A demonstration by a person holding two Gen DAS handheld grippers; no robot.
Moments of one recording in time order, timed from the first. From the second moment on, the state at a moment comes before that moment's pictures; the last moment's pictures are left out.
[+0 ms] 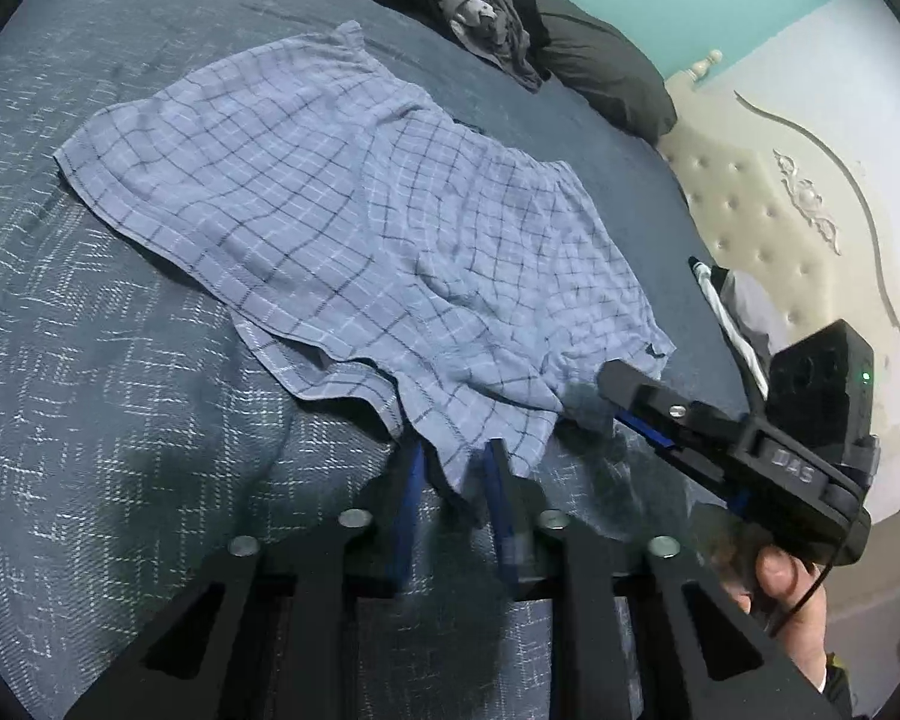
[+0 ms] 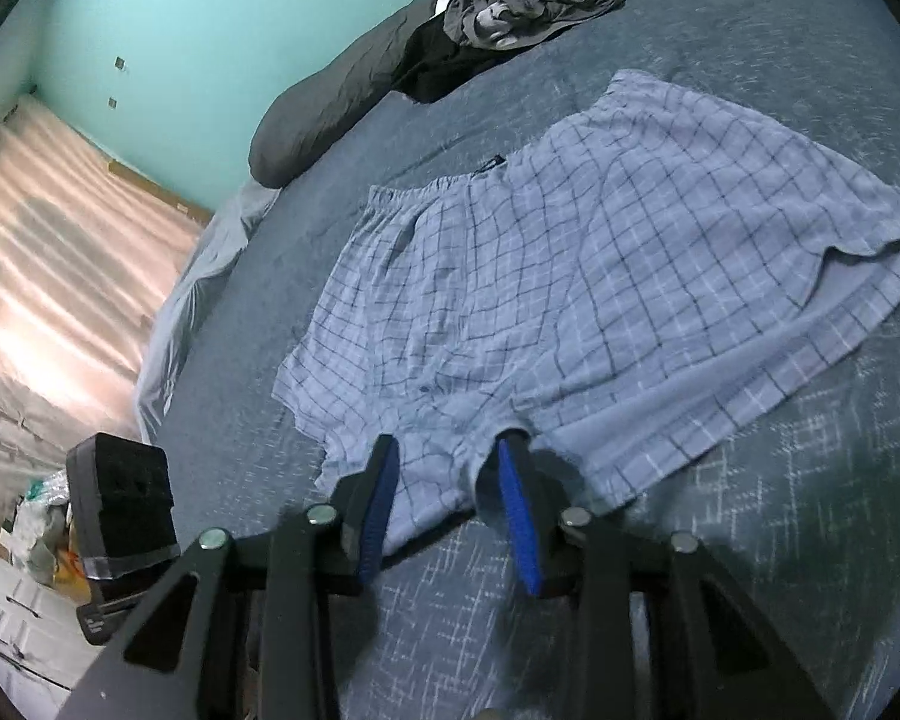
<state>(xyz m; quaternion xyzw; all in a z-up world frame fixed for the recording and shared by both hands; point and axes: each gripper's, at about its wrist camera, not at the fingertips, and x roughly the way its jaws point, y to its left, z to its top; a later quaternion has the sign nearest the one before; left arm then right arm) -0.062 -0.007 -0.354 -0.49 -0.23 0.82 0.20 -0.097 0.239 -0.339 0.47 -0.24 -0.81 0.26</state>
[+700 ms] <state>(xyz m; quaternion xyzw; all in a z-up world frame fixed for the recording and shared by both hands) -0.047 -0.016 -0.317 -0.45 -0.17 0.85 0.22 -0.092 0.295 -0.311 0.42 -0.35 -0.79 0.29</state>
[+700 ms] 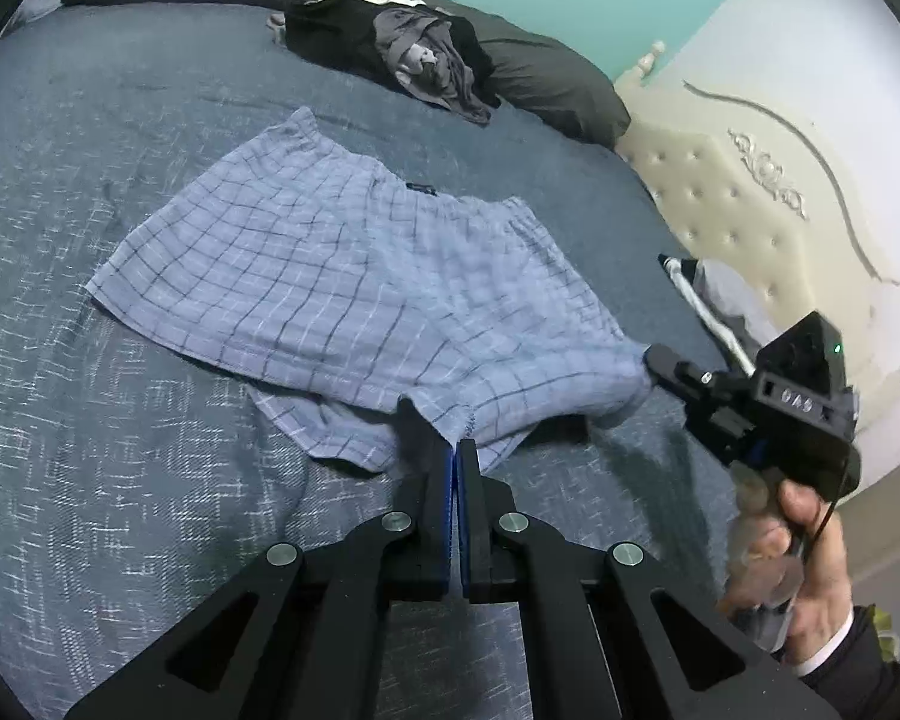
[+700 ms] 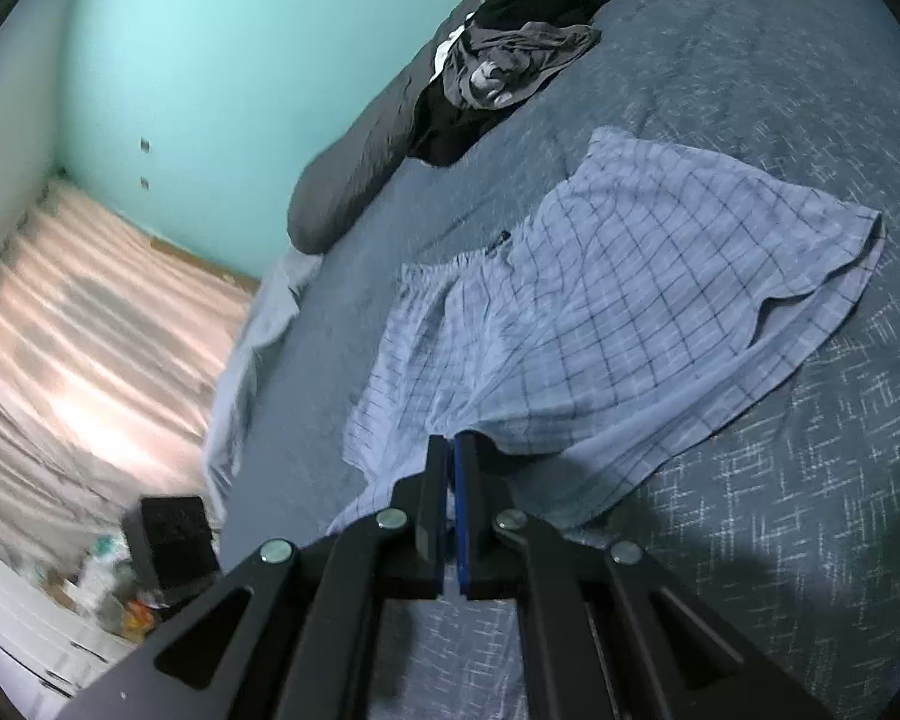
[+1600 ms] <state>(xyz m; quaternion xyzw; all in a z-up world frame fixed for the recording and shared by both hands) -0.053 -0.011 -0.339 -0.51 -0.18 0.81 0.23 -0.092 0.292 -0.342 0.50 -0.32 -0.76 0.27</state>
